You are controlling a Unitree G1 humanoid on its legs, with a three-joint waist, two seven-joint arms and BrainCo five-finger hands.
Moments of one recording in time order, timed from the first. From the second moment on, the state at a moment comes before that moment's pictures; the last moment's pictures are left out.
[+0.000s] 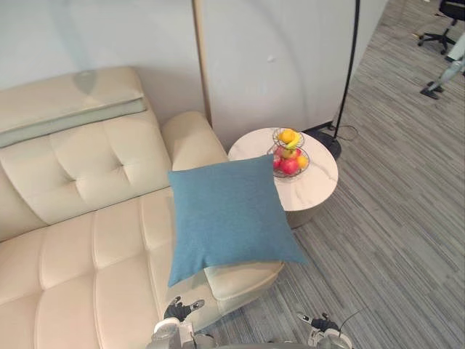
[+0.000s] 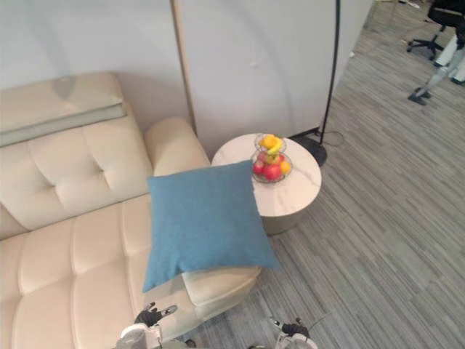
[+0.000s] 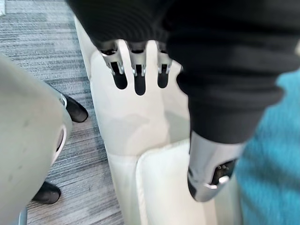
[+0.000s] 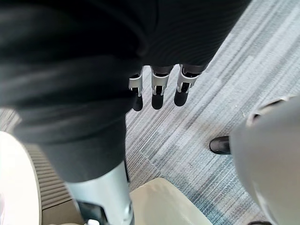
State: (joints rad) left arm 0.03 0.04 0.10 0.97 -0.12 0.01 0.12; right arm 0.00 -0.04 -0.38 1.04 0.09 0.02 -0.14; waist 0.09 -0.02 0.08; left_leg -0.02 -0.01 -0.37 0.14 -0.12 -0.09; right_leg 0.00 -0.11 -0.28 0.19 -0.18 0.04
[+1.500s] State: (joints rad) left arm -0.39 0.10 -0.16 0.53 -0.27 -0.06 0.29; right arm -0.62 -0.27 0.01 0.72 0.16 -0.03 -0.20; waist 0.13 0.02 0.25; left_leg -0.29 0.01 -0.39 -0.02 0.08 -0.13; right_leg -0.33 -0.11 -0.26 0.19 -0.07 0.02
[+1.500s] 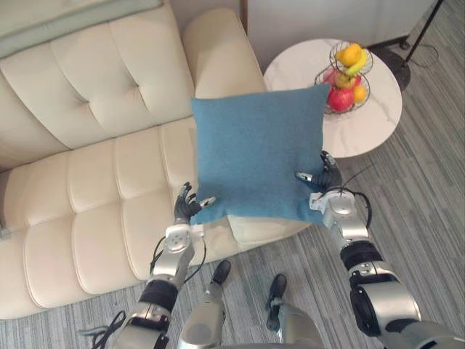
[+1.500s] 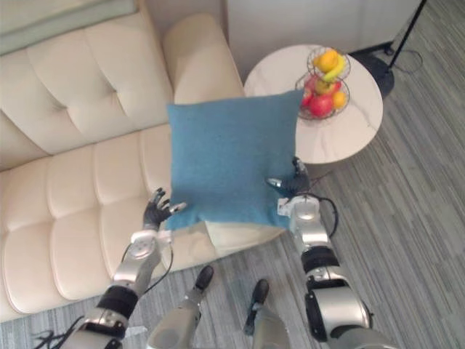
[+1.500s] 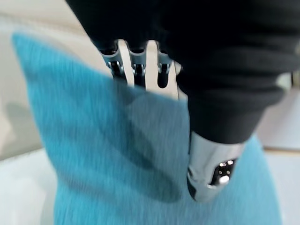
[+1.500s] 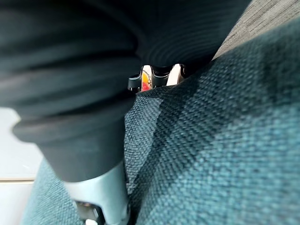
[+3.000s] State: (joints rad) left arm 0.39 0.07 -0.17 -0.27 -0.32 -0.06 0.23; right arm 0.25 -0.07 0.16 -0.14 0.27 -0.08 -0.08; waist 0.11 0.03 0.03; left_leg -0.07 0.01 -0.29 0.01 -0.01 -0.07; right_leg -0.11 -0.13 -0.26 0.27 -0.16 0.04
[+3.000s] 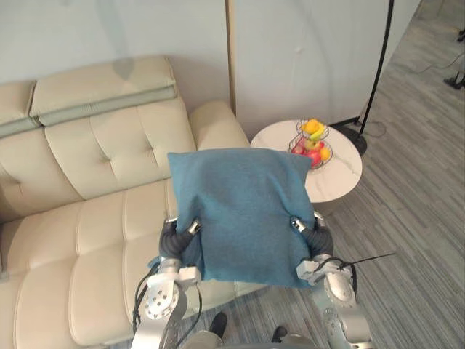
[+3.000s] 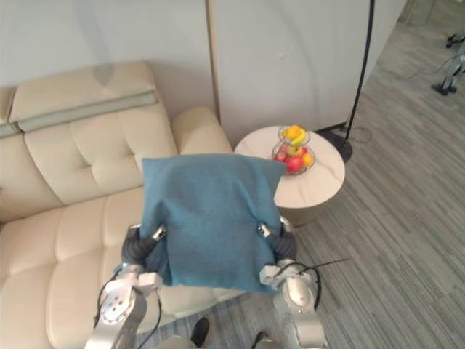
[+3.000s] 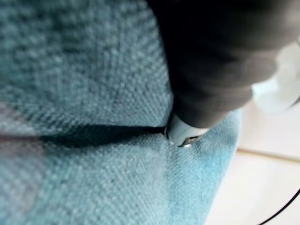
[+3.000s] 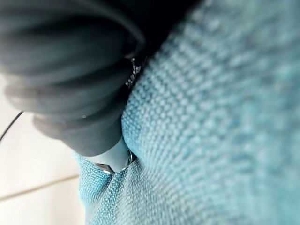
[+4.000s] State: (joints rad) left arm 0.25 0.09 -0.29 -0.04 -0.41 -0.04 0.17; right arm 0.15 -0.01 -0.03 0.12 0.19 -0.07 -0.17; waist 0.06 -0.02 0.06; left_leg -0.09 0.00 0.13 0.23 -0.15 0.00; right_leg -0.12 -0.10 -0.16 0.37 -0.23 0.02
